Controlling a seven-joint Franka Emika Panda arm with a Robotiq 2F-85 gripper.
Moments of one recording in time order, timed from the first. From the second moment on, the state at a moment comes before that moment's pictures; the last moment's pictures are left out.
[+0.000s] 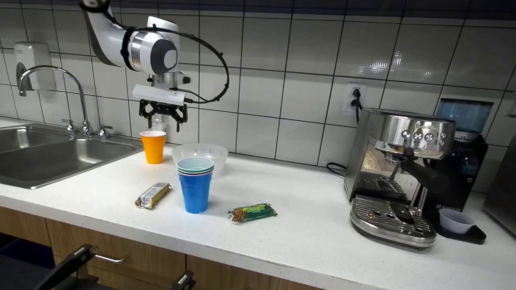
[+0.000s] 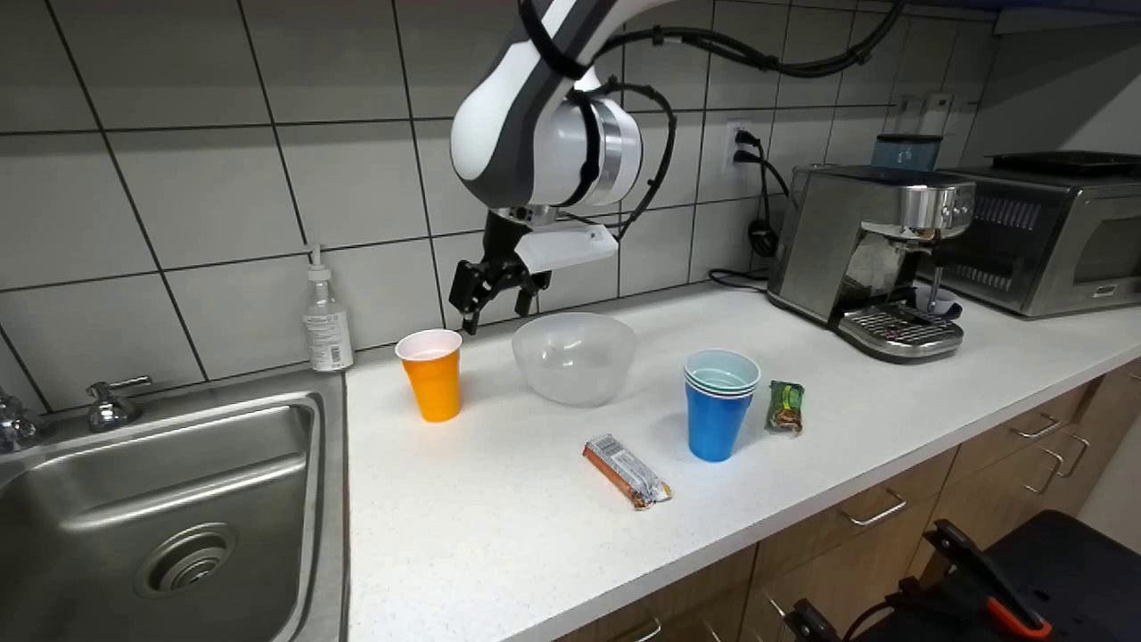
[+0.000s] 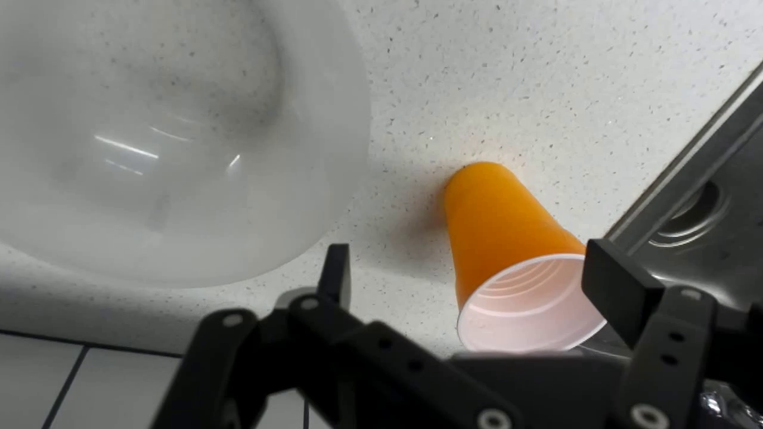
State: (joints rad) arm 0.13 0.42 0.18 -2.01 0.11 2.72 -0.27
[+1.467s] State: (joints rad) arm 0.19 0.68 0.15 -1.67 -0.03 2.64 -0.21
